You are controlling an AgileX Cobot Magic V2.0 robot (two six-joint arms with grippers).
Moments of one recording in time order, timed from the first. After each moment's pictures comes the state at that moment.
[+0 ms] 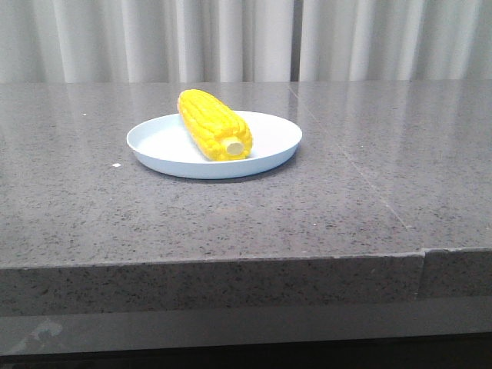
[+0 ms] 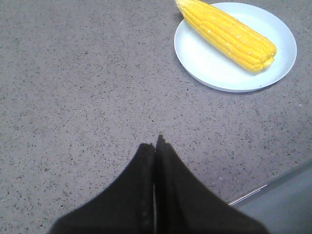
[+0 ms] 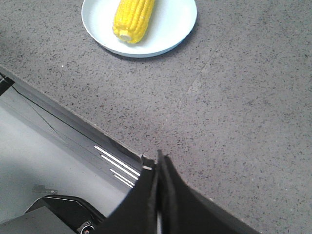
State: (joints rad) left arm -0.38 0.74 -0.92 0.04 0.92 0.00; right arm 0.53 0.68 -0.89 0.06 0.95 -0.04
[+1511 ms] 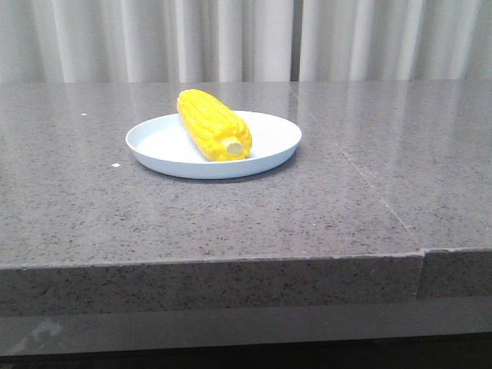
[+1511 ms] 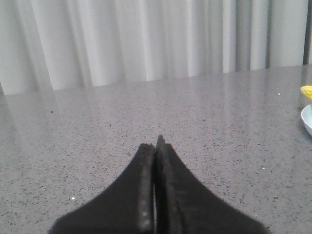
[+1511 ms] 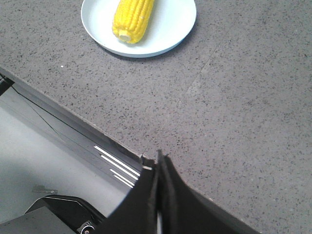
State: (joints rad) left arm 0.03 0.03 -0.04 0.08 0.06 0.00; right arm 0.53 0.68 -0.89 0.06 0.95 -0.04
